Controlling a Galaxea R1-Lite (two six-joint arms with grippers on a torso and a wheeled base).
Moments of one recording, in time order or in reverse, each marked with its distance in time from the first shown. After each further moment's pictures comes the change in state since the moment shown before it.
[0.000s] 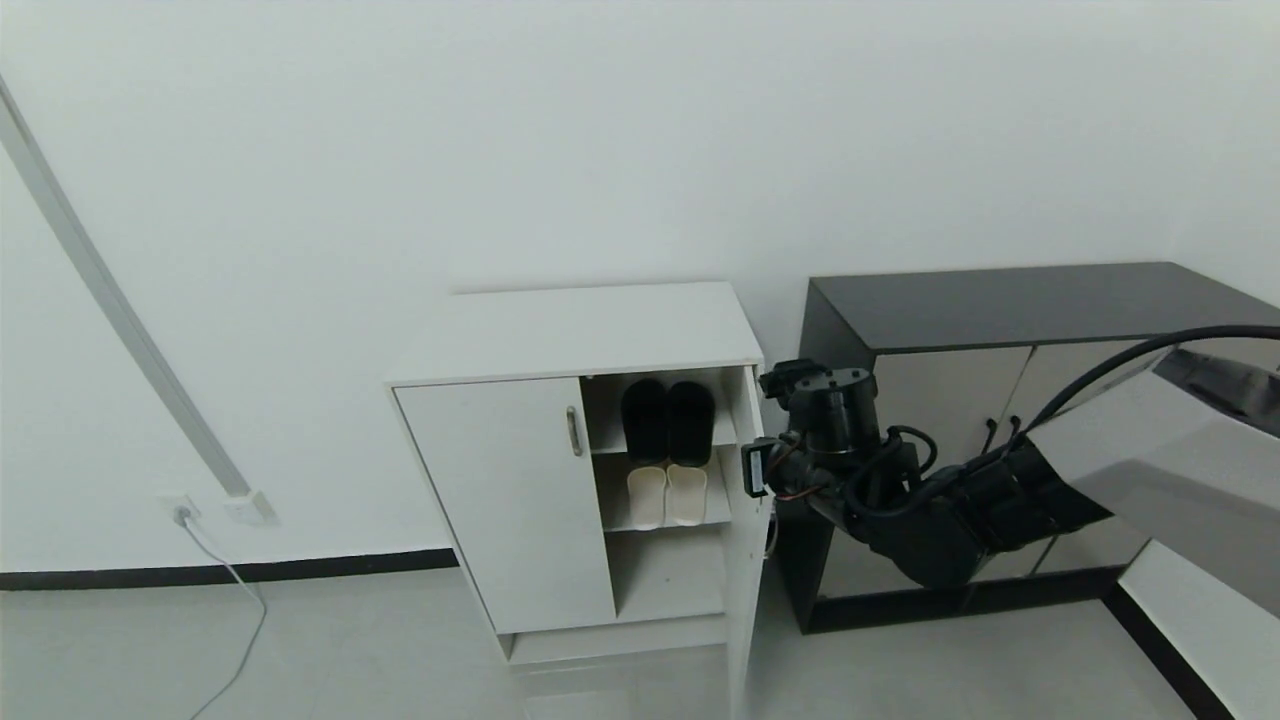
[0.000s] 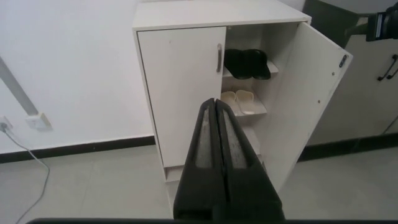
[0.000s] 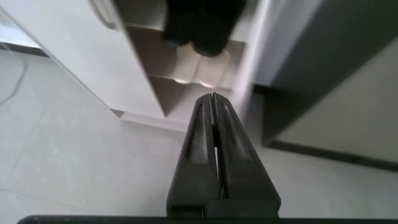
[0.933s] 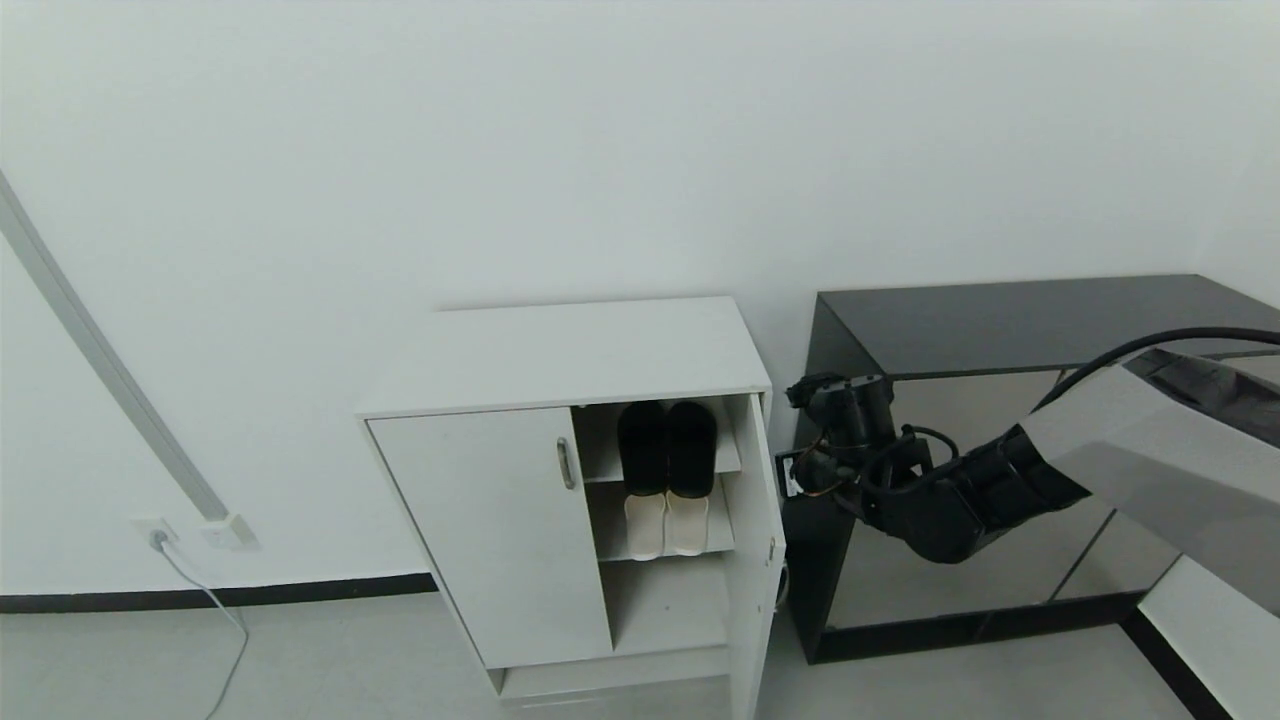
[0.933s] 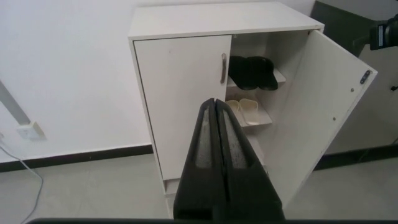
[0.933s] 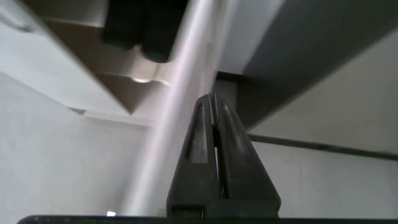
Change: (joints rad) left arm 0.000 0.000 0.000 0.000 0.001 -0.001; right arm -0.100 0.063 -0.042 0.096 -0.004 -0.033
